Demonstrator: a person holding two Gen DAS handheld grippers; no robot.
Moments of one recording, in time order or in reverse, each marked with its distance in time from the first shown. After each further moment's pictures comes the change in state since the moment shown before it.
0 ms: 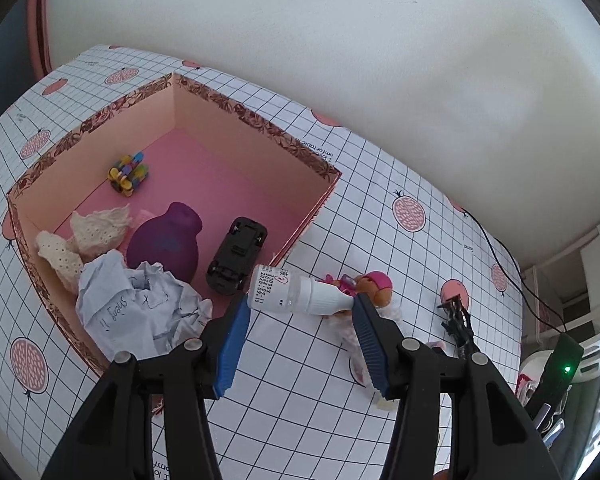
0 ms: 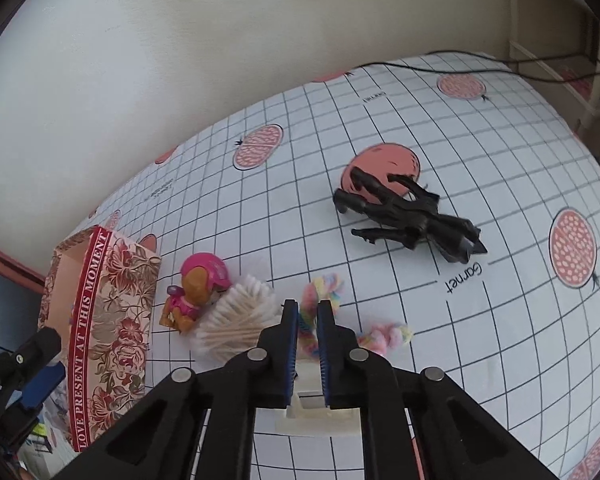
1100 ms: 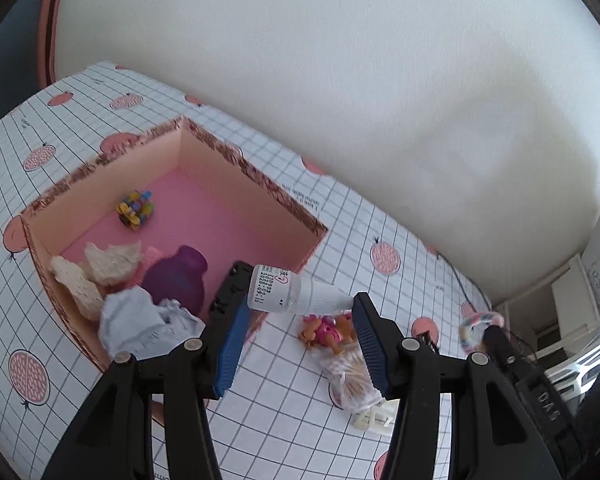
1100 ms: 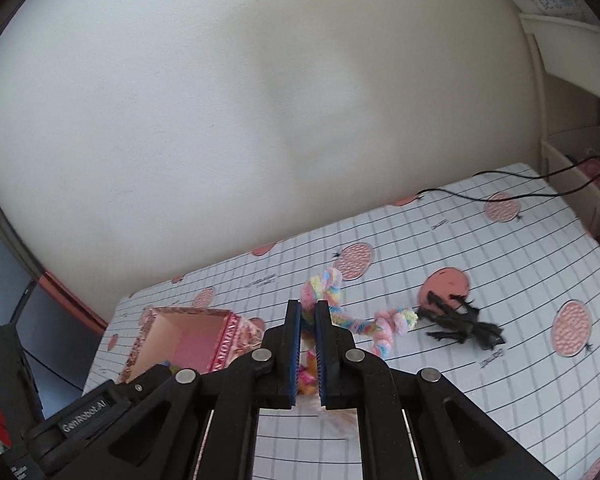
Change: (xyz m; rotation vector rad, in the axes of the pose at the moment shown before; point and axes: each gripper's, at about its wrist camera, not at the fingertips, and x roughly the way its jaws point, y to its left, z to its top) left arm -0.040 0.015 0.009 -0.054 -0.144 -0.090; right arm -0.104 0.063 0.012 -0.123 -0.340 0.222
